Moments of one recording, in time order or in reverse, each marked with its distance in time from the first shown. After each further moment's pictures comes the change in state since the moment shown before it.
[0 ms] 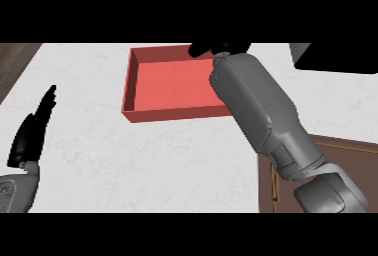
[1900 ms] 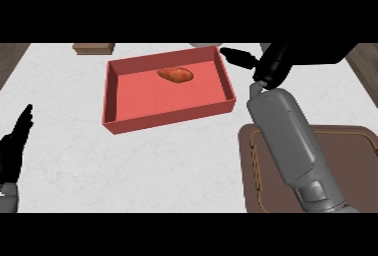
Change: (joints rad) left arm 0.128 0.021 0.082 -0.024 0.014 -0.002 -0.007; right arm 0.391 -0.038 -0.076 -0.413 -0.263 -0.391 -0.344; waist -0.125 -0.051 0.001
